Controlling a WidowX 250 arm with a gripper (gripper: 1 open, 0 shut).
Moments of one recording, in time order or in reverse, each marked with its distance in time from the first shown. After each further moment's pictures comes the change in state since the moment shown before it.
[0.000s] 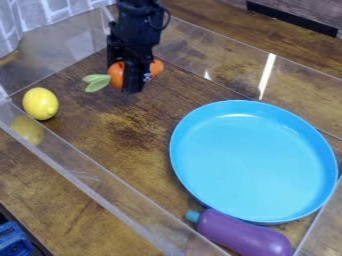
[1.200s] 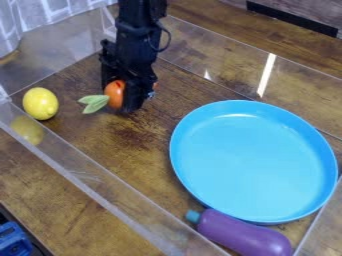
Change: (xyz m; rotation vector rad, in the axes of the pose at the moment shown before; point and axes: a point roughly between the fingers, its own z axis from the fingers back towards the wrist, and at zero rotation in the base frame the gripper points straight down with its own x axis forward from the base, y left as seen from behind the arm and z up) arm -0.015 -0.008 -0.020 0.010 0.047 0.179
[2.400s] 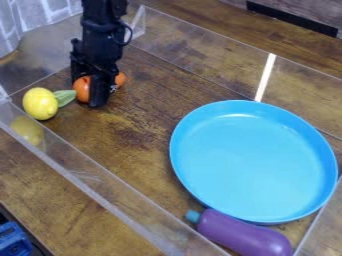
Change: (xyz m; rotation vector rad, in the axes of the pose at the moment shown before) arm -0.019 0.055 -0.021 -0.010 0.039 0.000
